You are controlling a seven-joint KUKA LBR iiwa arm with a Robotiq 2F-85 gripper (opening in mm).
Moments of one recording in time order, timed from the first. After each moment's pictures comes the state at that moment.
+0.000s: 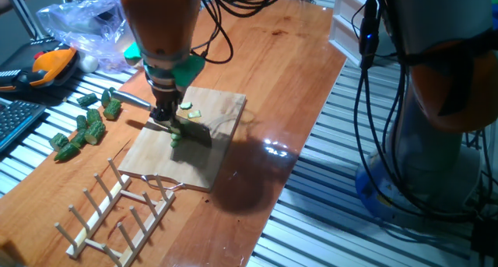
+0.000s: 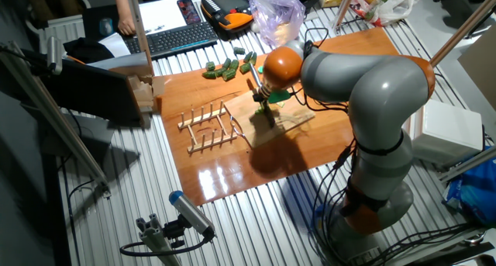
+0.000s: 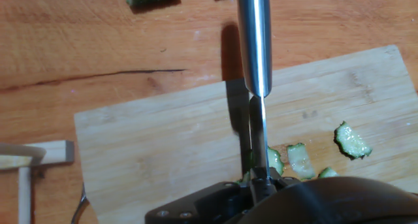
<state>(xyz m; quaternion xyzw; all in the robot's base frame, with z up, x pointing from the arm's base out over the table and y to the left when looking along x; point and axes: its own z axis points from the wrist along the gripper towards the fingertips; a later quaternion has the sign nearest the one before) 0.565 0.109 0.096 0.00 0.99 -0.04 0.13</state>
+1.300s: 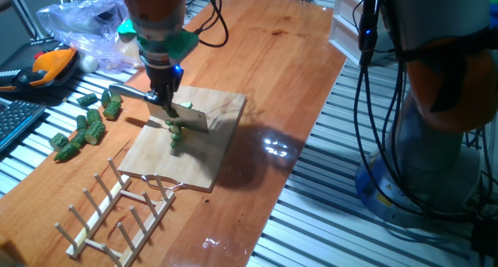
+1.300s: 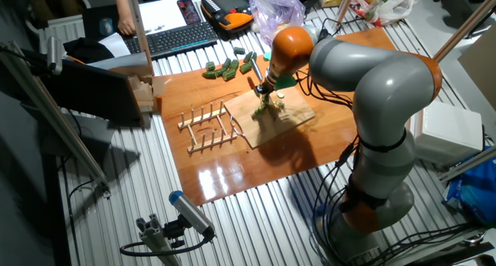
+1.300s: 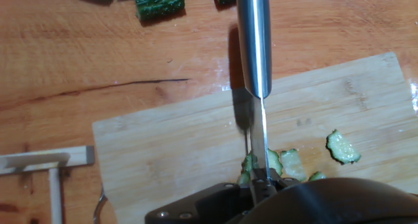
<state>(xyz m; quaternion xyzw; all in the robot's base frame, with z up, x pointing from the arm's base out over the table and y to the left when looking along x) 0.575 0.101 0.134 0.00 1.00 0.01 0.08</state>
